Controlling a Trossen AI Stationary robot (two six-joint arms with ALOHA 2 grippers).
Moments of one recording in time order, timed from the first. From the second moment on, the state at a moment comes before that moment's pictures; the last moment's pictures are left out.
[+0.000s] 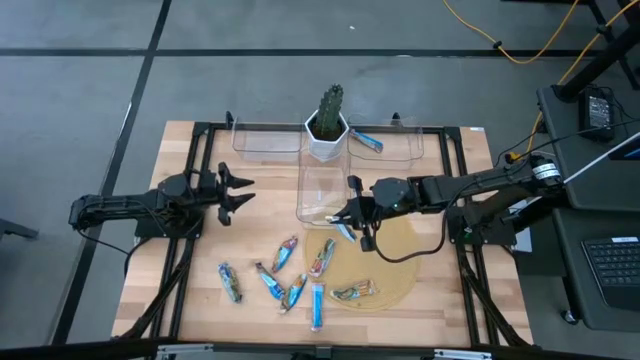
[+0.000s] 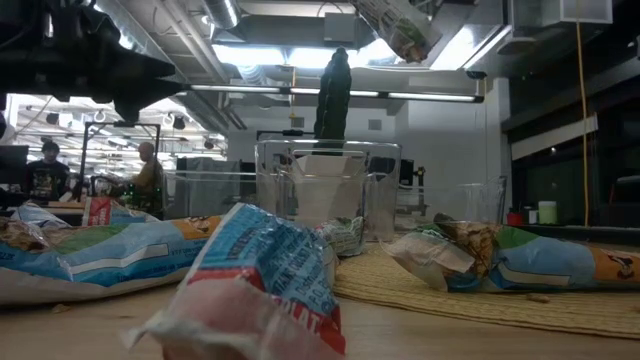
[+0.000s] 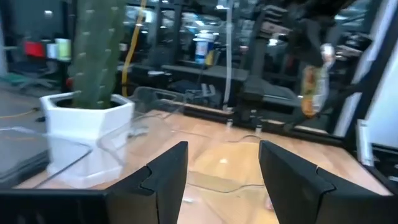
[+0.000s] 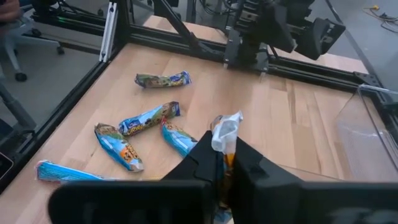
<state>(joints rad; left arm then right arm) 0.13 0.09 0.01 0.15 -0.10 -0.16 0.17 1.41 1.13 -0.16 0.02 -0.12</state>
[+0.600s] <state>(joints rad) 0.13 0.10 0.01 0.21 -0.04 -0.14 0.16 1.41 1.13 -0.16 0.02 -0.13</state>
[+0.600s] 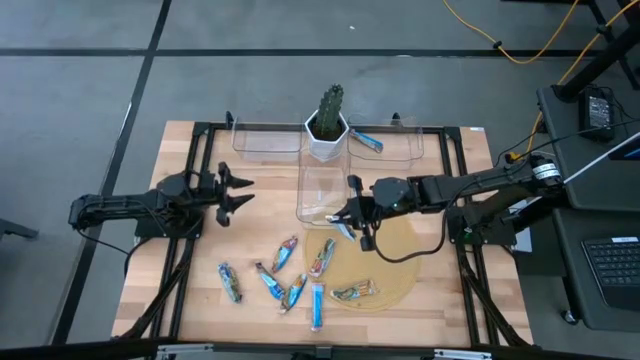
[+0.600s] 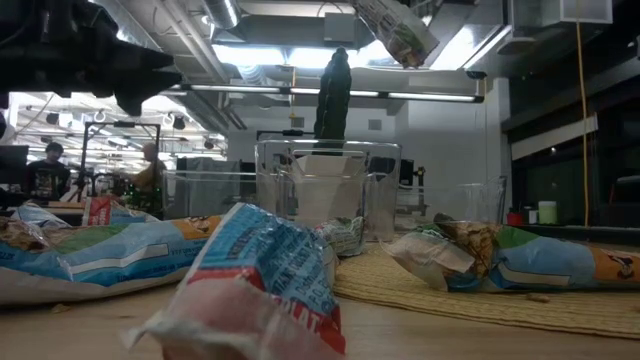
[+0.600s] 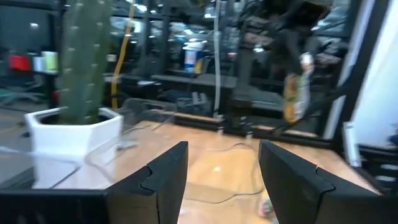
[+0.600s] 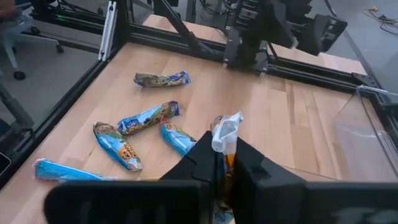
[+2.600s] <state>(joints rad) -0.08 1.21 0.93 0.21 -0.07 0.23 0.01 1.62 1.60 -0.11 -0.13 -0.33</state>
